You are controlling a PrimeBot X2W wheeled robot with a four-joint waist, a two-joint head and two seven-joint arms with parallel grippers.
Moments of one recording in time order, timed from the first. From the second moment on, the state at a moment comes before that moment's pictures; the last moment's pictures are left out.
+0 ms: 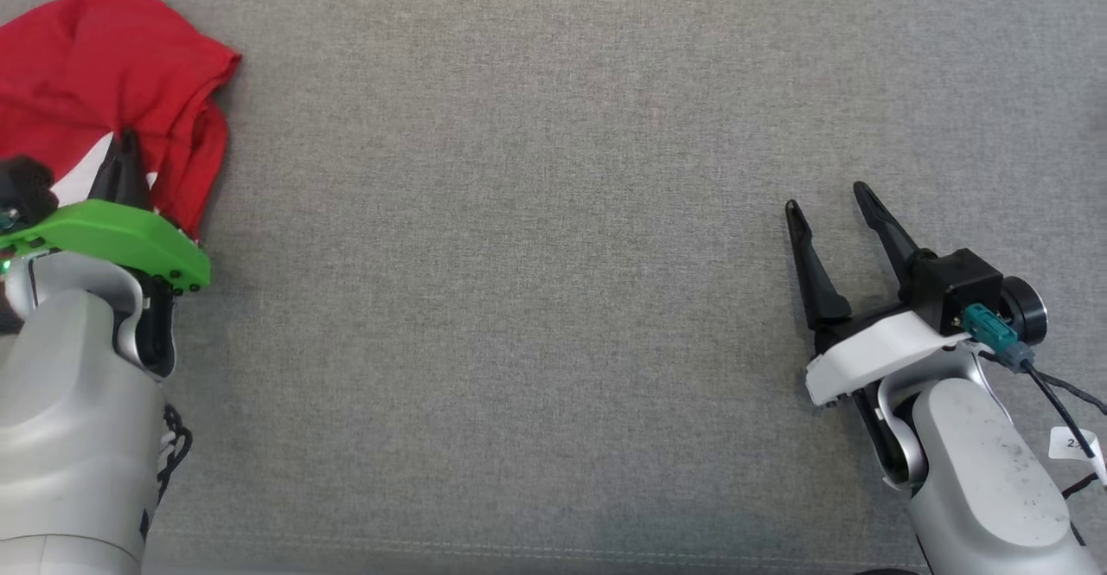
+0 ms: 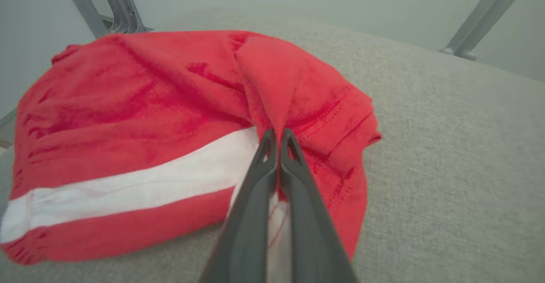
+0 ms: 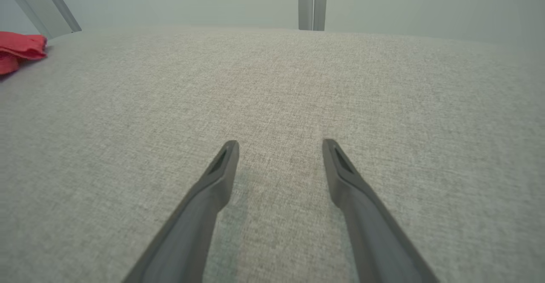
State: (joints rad) left arm -0.82 0.28 -0.17 1.04 -0.58 -0.13 -0.26; right arm -0.35 -0.16 0.15 0.30 0.15 0.13 -0.24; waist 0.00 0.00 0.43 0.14
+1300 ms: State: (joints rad) left arm -0.86 0.05 -0.75 0.85 -0.65 -0.12 -0.26; right arm -0.29 -0.05 0.15 0.34 0.25 0.13 -0.26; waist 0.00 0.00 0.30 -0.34
